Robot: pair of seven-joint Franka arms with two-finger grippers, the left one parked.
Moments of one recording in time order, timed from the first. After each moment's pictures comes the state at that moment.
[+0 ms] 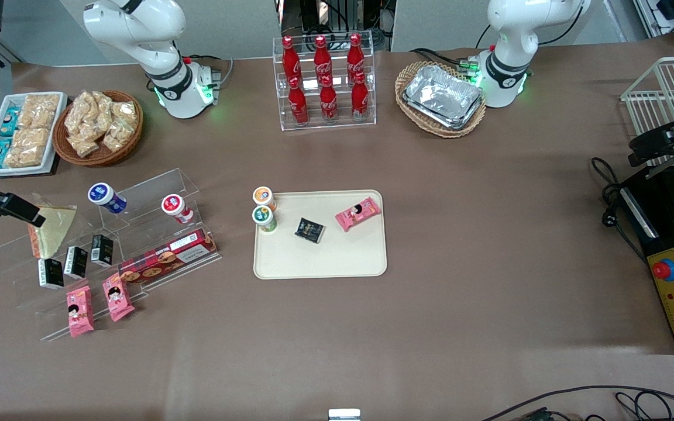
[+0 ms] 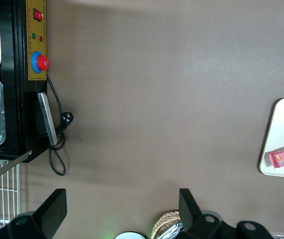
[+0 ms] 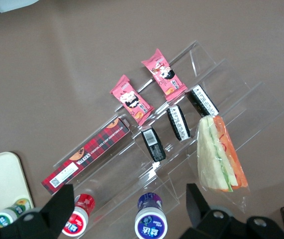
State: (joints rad) arm 0.00 -0.01 -0.18 -1.77 0.02 1.85 0.10
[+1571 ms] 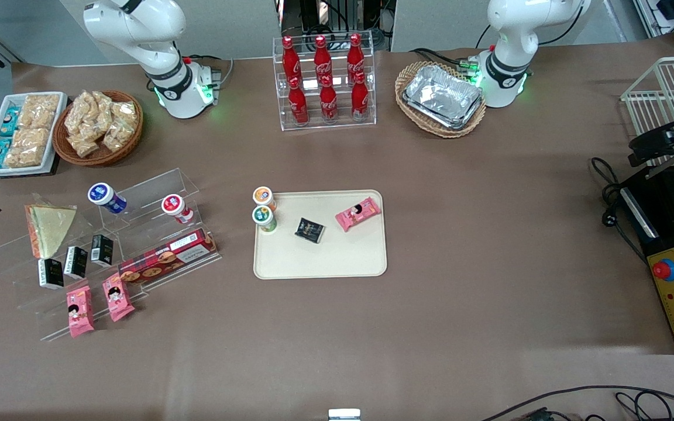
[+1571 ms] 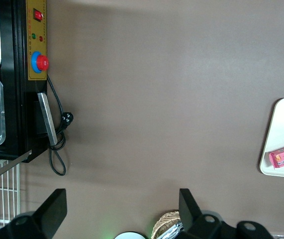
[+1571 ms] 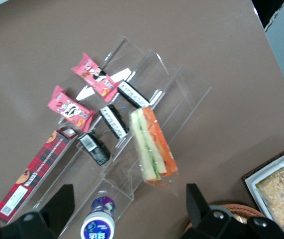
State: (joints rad) arm -0.02 -0.02 -0.31 -1.77 -0.08 1.82 0.20
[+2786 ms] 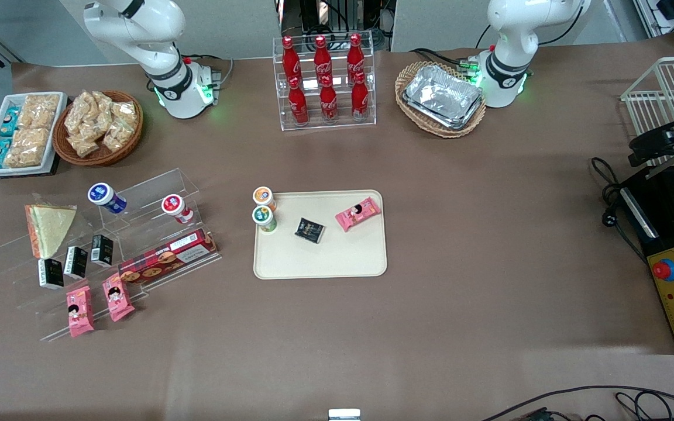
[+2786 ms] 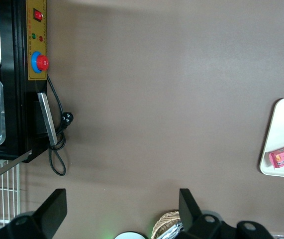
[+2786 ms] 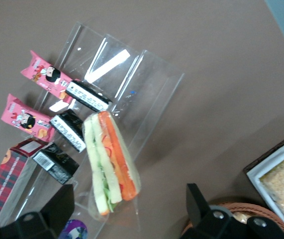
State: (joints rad) arm -0.05 0.09 -0.46 -1.81 0.04 1.88 0.12
